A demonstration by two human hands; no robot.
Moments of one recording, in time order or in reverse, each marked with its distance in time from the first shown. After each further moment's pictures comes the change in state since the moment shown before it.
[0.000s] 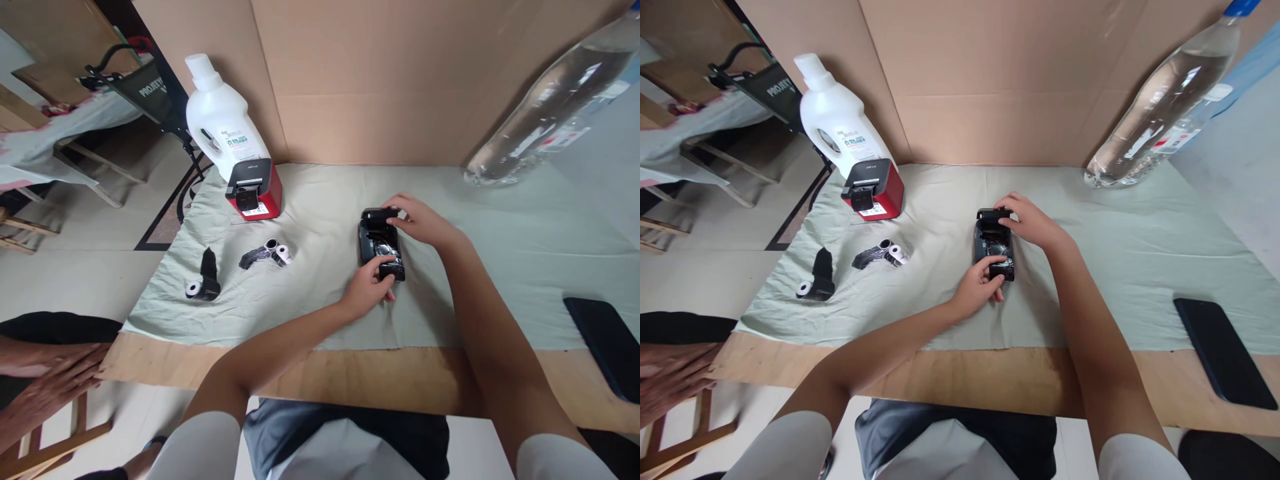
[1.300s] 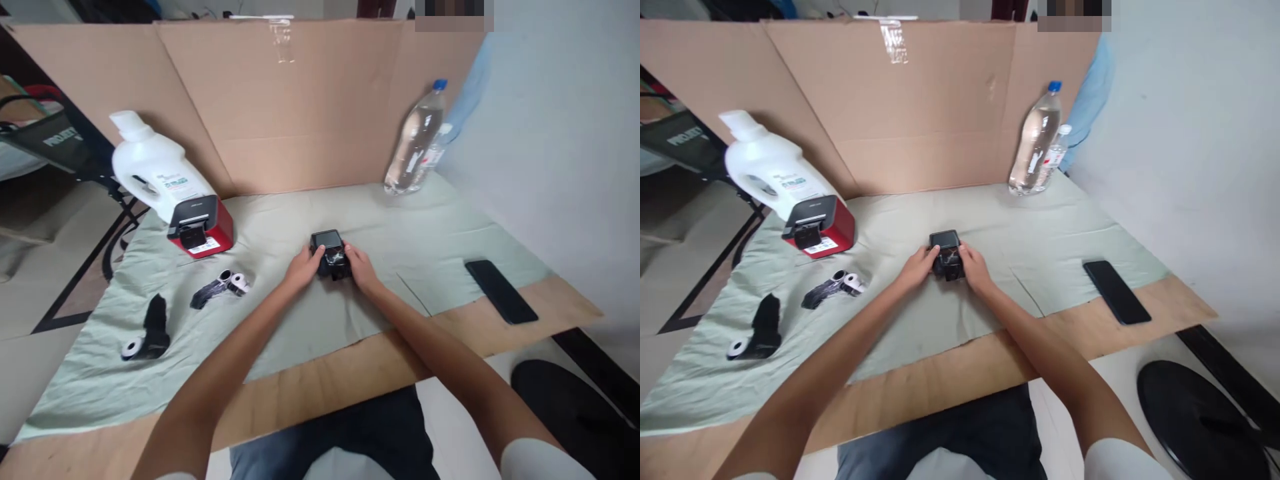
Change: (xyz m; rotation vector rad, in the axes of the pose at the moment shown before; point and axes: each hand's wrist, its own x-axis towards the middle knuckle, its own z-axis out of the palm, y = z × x) left_hand 0.048 0.043 -0.055 0.747 0.235 0.010; right_hand -0.077 -0.033 0.100 0.615 0.607 0.487
